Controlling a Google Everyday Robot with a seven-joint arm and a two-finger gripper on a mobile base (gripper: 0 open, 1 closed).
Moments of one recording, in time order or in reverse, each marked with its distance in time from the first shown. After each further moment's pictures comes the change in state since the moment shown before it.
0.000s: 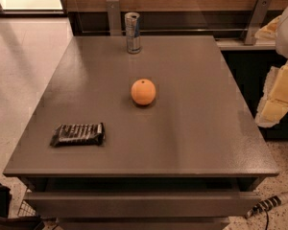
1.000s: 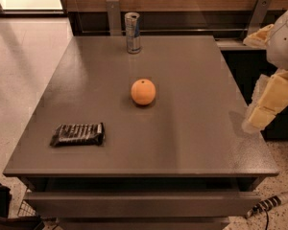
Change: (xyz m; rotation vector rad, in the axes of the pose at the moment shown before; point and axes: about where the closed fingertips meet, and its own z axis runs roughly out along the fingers) arm -0.016 0.010 0.013 -0.012 -0.121 -0.009
